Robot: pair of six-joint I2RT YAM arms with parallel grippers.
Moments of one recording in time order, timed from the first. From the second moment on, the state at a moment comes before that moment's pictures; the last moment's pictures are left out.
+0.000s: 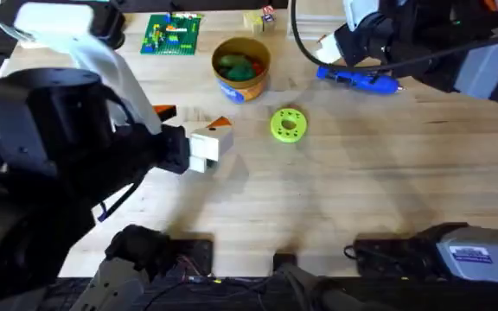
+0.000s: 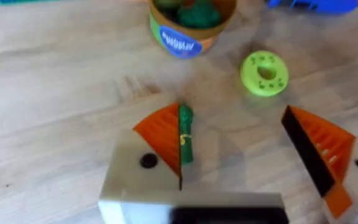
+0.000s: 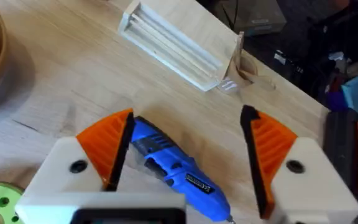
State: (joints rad) left arm -0.27 0.57 0.69 -0.78 0.15 -0.11; right arm 0.33 1.48 1.00 -0.11 0.30 -0.36
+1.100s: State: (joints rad) left arm -0.27 1.25 0.69 -0.71 0.13 -0.11; right arm 0.46 0.97 1.00 -0.51 -0.18 -0.21
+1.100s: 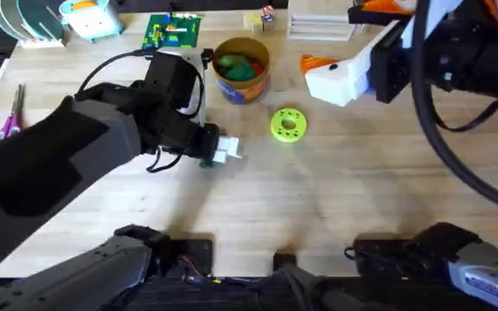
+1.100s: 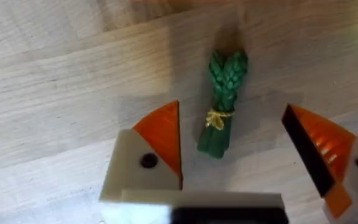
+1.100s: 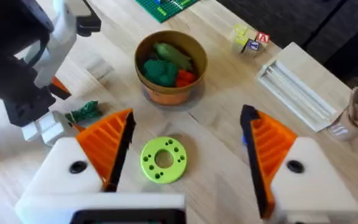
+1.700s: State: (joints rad) left arm -0.27 1.33 0.72 -0.67 0.11 -0.08; right arm 0.46 0.98 1.00 -0.51 -0.18 -0.19
